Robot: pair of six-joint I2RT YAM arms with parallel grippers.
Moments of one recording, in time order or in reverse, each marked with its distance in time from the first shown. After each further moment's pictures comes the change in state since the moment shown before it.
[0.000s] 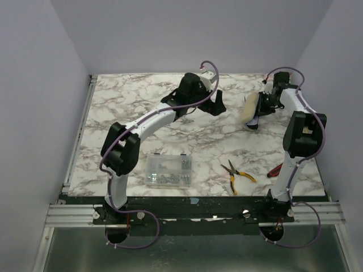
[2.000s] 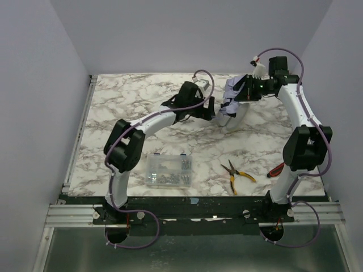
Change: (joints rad) left arm -0.056 0.186 0.034 -0.052 -0.229 -0.058; right arm 0.132 -0.240 0.014 -0.060 -0.406 0.078
